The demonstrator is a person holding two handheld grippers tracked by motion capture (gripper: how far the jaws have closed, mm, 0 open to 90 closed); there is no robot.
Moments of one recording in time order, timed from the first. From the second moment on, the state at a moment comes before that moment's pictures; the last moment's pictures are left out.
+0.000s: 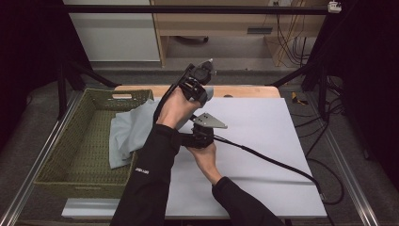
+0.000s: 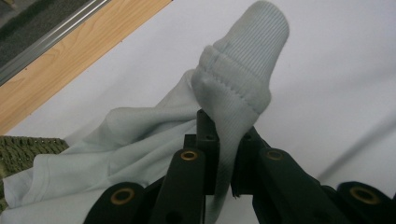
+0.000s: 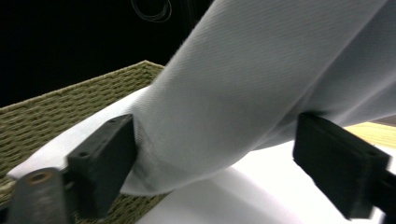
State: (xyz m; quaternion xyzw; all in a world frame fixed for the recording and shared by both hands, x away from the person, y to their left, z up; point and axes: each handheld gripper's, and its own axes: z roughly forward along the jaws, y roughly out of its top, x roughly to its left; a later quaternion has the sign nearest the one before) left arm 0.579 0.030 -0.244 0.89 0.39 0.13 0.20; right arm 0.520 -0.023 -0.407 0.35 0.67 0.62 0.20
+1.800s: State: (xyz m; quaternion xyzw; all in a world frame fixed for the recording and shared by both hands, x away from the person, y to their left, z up) left arm 0.562 0.030 -0.239 0.89 0.38 0.12 0.23; right arm 0.474 -0.139 -0.365 0.30 0.71 0.61 0.20
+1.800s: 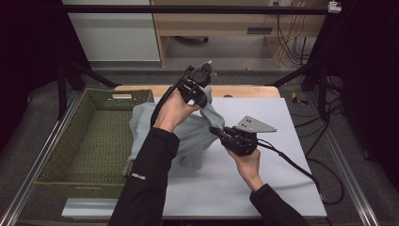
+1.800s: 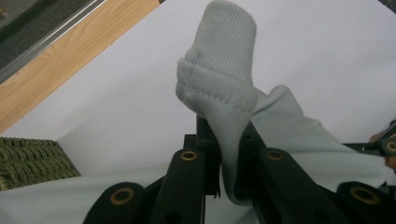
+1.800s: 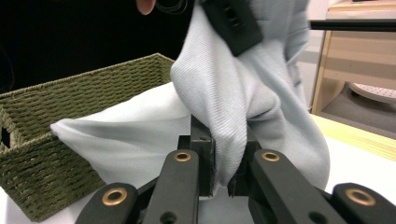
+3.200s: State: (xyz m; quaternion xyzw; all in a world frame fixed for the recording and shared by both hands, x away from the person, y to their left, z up) left arm 0.553 0.002 -0.238 0.90 0.36 0.12 0.23; right arm 0.475 -0.195 -0.344 0.34 0.70 0.55 0.29
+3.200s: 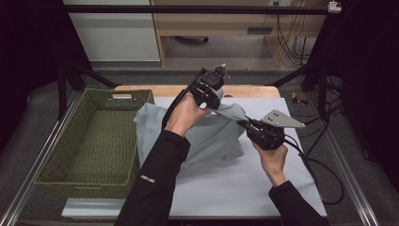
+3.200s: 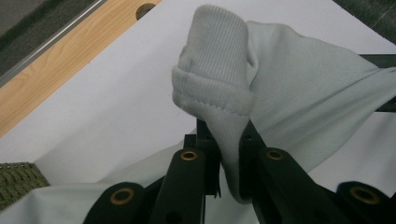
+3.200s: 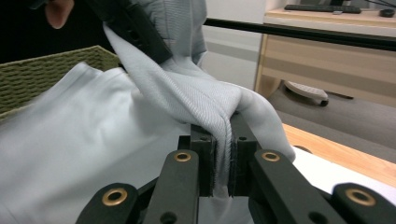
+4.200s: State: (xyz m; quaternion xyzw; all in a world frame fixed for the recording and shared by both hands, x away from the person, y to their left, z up) left arm 0.563 0.031 -0.280 0.89 0.37 0.13 0.22; right arm 0.461 -0.177 -0.397 0.31 0.71 0.59 0.23
